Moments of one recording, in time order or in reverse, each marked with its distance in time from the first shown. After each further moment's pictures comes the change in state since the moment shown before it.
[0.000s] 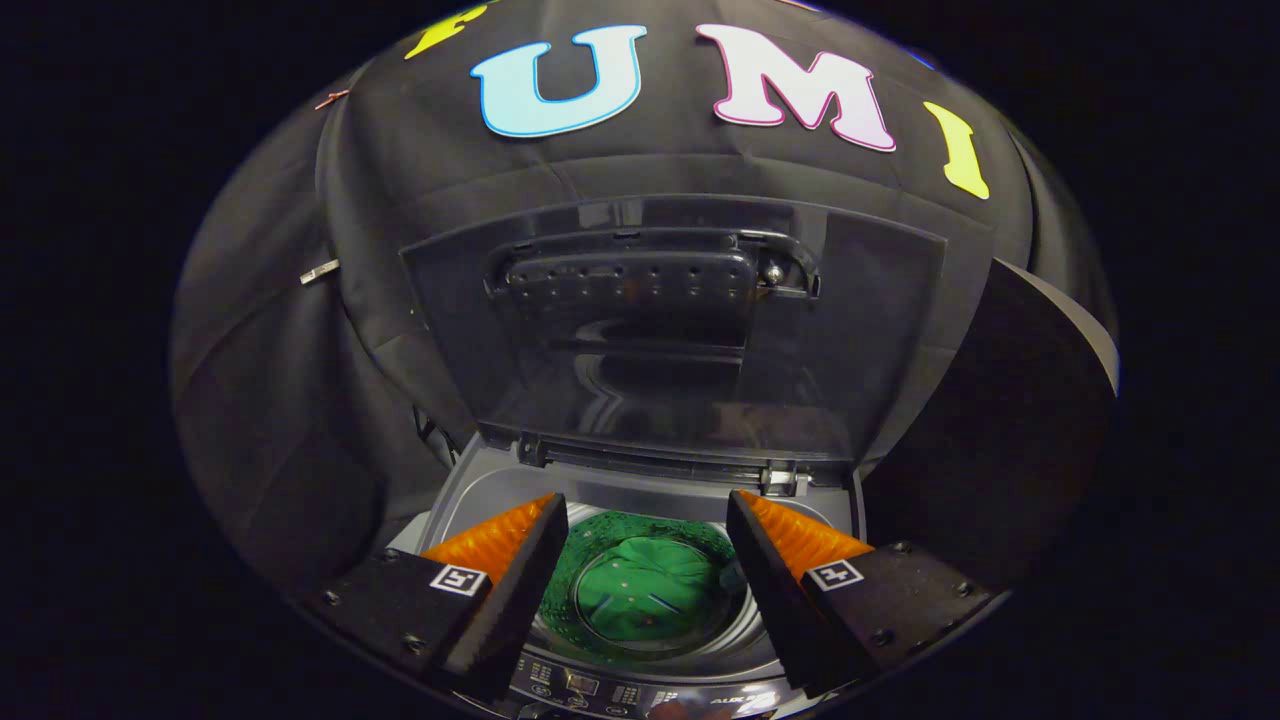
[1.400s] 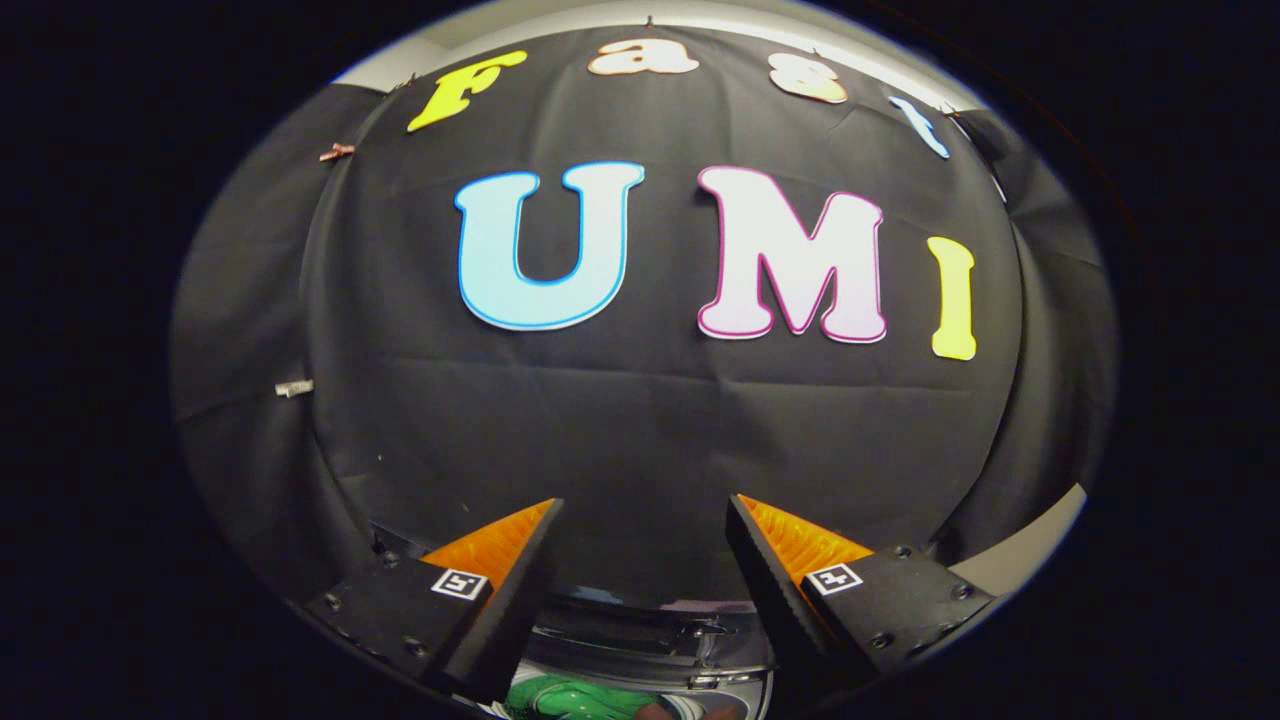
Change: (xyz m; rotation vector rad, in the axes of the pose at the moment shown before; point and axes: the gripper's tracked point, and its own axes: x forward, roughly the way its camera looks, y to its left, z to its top) arm 0.009 -0.015 0.234 -0.104 -0.408 -0.088
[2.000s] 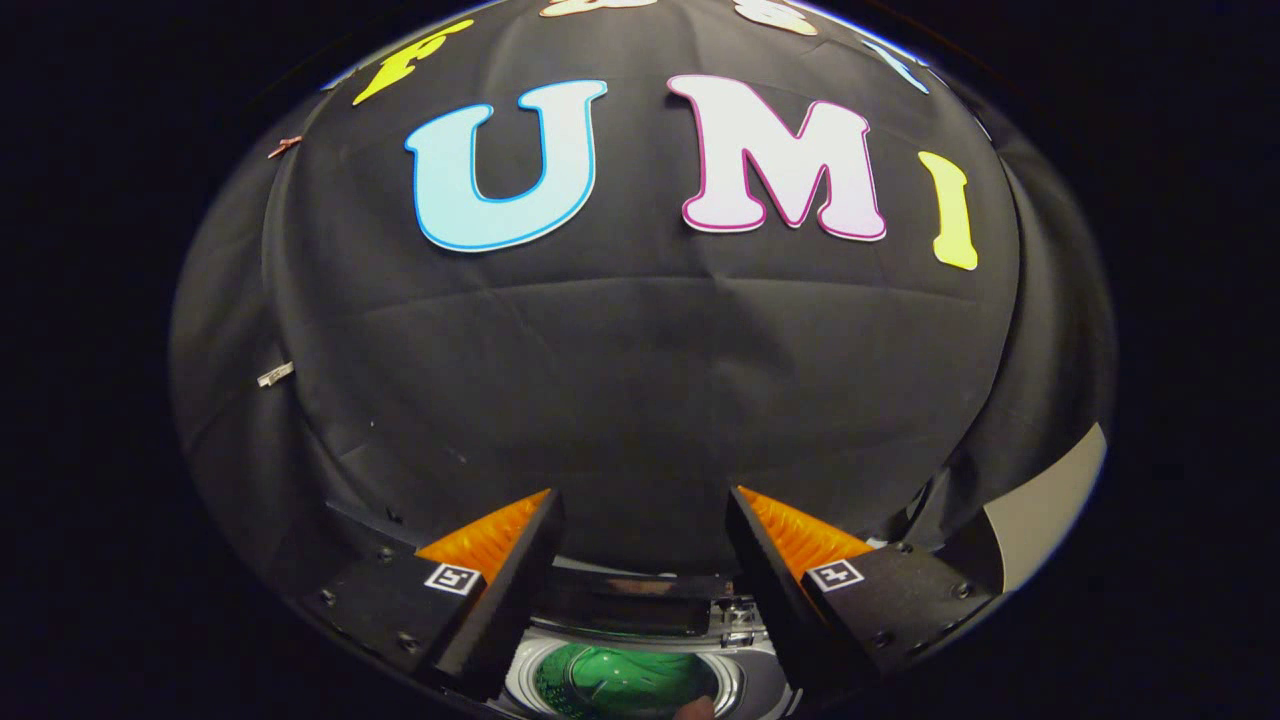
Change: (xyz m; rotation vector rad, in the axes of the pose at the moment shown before) arm 0.021 0.003 -0.050 0.124 0.216 -0.014
